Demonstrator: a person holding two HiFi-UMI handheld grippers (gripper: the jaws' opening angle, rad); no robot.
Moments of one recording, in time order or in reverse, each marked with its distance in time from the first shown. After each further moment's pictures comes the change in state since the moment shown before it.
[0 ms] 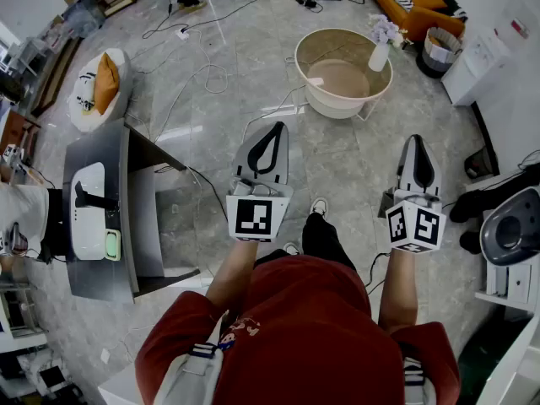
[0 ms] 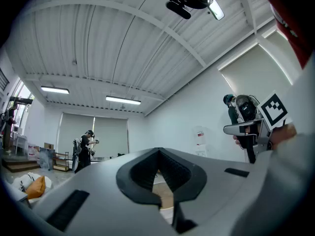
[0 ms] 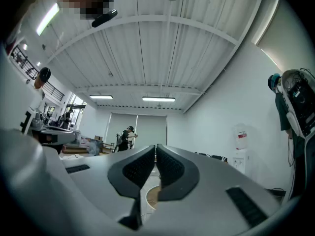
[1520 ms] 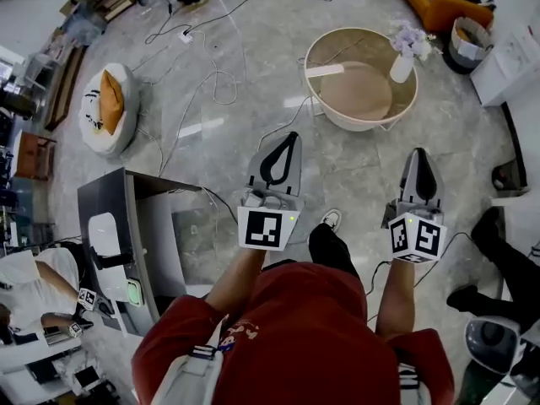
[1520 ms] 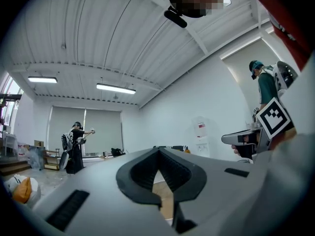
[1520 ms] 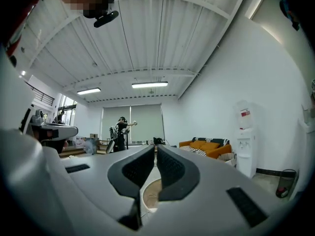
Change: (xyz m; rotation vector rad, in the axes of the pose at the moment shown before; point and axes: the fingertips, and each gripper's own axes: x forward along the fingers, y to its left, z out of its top) left arm 0.228 0.051 -0.062 0.031 0.090 -0.083; right arm 0.209 -0.052 -0.110 0.110 0.133 -0.051
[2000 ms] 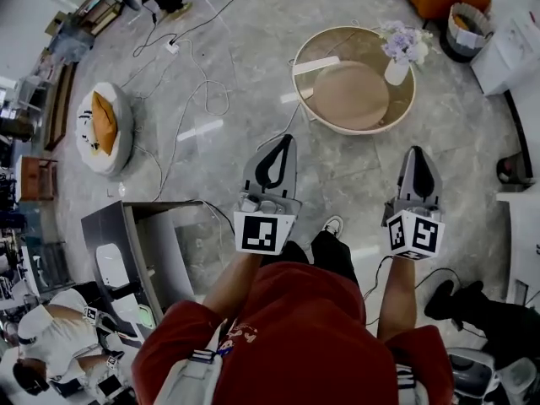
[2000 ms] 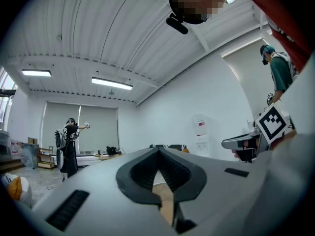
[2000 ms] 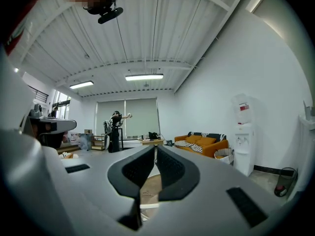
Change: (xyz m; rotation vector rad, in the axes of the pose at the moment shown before) left arm 0.113 0.014 -0.017 0.018 0.037 -0.055; right arm 0.096 -0.050 -0.027 0.004 0.063 -0.049
